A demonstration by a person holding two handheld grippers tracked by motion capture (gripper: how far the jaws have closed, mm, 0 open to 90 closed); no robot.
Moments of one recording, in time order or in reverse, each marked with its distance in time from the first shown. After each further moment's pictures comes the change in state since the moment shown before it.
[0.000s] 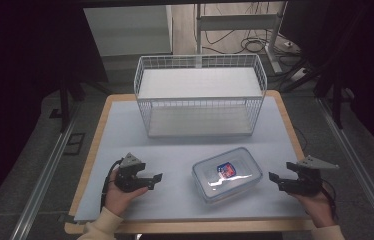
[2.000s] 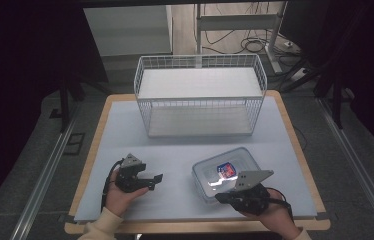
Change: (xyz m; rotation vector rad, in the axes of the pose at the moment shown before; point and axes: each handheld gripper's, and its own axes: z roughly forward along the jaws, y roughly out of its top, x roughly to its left) left arm -0.001 -0.001 0.001 0.011 -0.003 0.004; right arm 0.164 0.045 0.010 0.144 0.531 -0.422
